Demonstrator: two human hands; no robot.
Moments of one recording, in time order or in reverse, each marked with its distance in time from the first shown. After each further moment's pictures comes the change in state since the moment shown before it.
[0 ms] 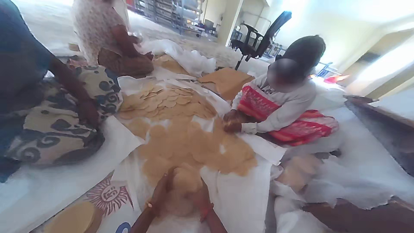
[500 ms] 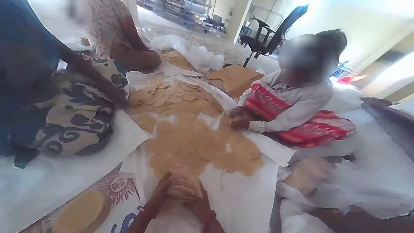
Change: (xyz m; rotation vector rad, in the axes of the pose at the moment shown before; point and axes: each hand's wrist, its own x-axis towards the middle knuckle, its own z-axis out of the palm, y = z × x) left_hand -0.024 0.007 -0.020 -0.079 -0.009 -0.124; right_hand -0.026 0.014 0.013 -0.058 -0.146 -0.070
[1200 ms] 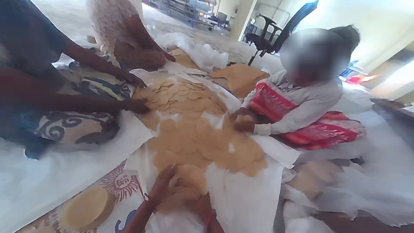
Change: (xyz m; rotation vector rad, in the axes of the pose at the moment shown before) left_hand 0.018 0.015 -0.005 0.063 0.033 0.107; right_hand 0.003 0.008 0.011 0.101 0.075 0.164
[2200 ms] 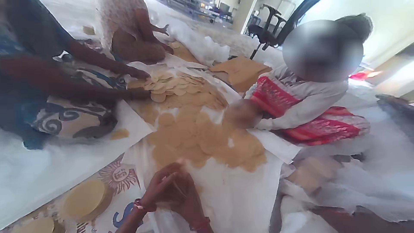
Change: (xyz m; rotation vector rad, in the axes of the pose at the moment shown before) left_hand -0.017 -0.007 -0.009 0.367 -0.188 0.270; right_hand -0.009 0.006 0.025 -0.223 -0.143 -0.271
